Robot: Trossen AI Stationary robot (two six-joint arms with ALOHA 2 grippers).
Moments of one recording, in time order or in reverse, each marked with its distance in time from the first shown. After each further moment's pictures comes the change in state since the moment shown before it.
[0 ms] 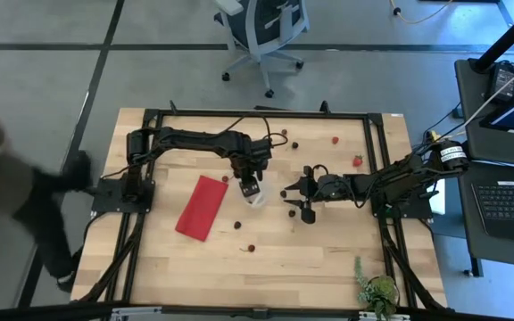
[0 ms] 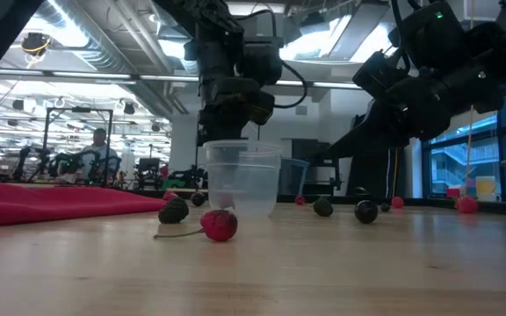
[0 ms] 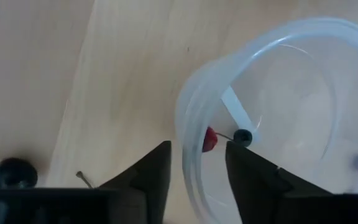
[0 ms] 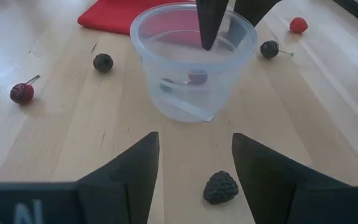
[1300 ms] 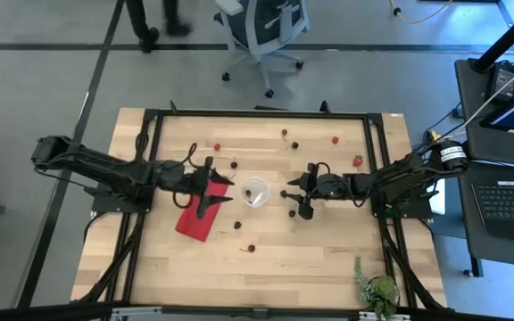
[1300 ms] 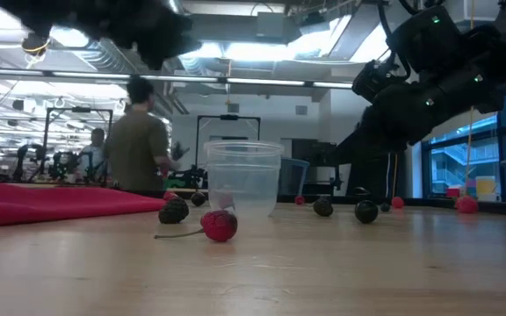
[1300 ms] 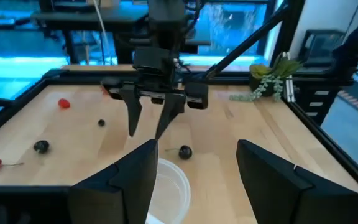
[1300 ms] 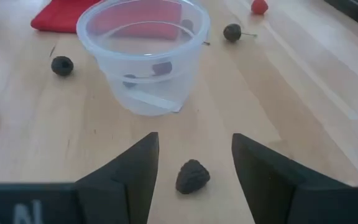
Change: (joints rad) left arm -0.324 -0.944 -1.034 1.273 -0.293 0.130; right arm -0.015 0.000 0.001 -0.039 0.100 0.101
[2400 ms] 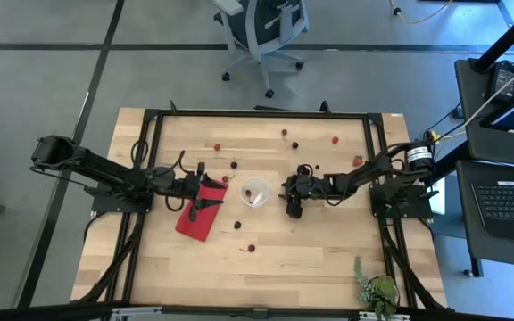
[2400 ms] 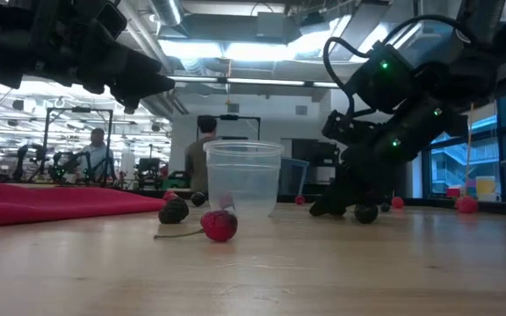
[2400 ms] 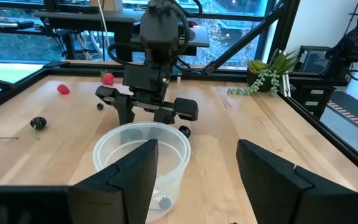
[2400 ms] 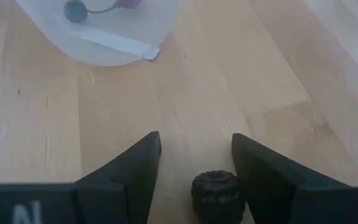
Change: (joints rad) left arm -0.005 0.001 -0.280 0.343 0.000 -0.030; right arm -0.058 0.301 0.144 -0.091 -0.028 0.011
